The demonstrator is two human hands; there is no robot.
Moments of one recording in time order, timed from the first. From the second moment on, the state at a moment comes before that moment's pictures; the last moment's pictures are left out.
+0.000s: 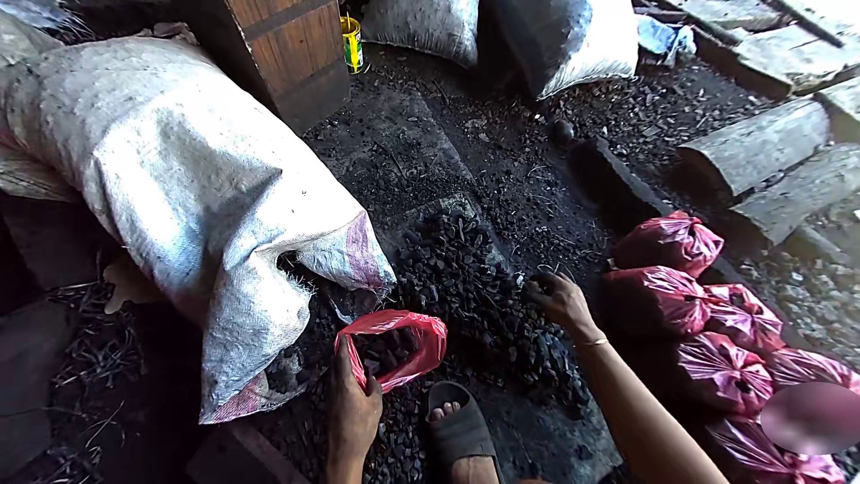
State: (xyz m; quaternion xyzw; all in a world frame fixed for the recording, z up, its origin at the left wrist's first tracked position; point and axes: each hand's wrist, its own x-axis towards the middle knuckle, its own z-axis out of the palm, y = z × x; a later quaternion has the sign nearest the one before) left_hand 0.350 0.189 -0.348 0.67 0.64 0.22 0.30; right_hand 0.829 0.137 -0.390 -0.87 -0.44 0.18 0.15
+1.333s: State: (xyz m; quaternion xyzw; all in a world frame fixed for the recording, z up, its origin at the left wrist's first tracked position) left_hand 0.350 0.193 -0.339 0.71 0.62 0.17 0.29; right_hand 0.516 0.243 -0.412 -0.63 -0.72 0.29 0.03
